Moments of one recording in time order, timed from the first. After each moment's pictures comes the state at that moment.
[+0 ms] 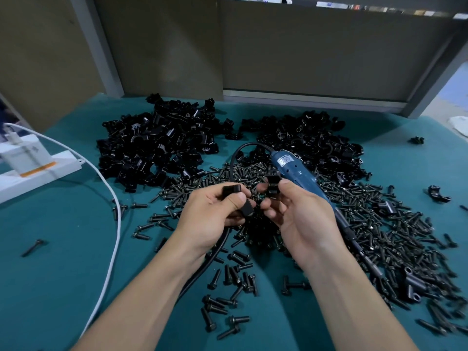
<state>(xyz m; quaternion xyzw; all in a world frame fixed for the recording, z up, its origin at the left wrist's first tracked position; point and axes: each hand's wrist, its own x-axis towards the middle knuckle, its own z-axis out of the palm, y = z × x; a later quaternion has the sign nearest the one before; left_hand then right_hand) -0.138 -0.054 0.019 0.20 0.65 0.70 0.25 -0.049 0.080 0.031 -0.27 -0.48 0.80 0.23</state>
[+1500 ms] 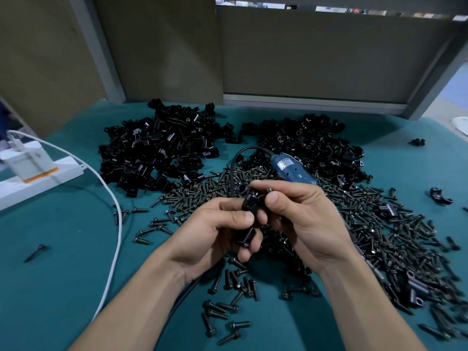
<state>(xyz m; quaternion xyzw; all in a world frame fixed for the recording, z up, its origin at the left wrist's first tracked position) -0.132 -0.068 0.034 0.27 0.45 0.70 0.48 -0.034 0.084 0.046 -0.06 -0.63 0.76 0.18</state>
